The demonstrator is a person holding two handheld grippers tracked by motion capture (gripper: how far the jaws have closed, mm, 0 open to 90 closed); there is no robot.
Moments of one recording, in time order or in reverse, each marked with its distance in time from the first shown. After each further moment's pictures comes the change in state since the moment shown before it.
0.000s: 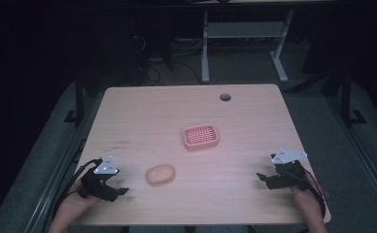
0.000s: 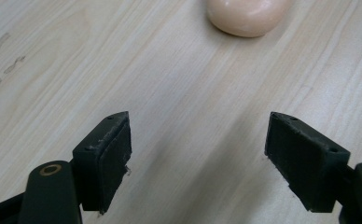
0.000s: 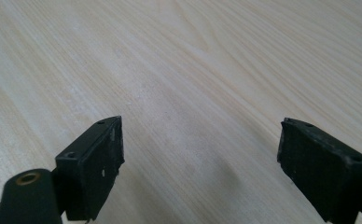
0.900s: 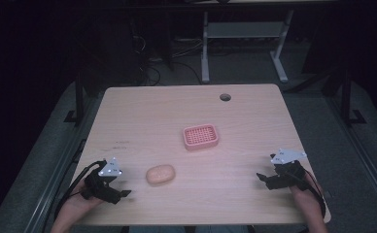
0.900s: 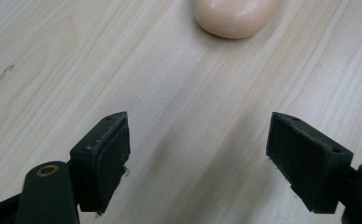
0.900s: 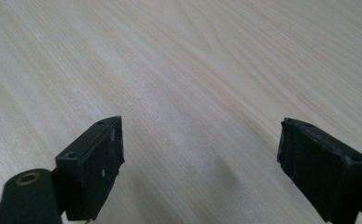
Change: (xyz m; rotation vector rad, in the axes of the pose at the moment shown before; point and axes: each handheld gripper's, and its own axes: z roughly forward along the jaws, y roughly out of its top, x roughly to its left) left arm -0.009 0.006 0.002 0.020 0.011 0.027; right arm 0.001 0.001 0.000 0.003 -0.001 -0.016
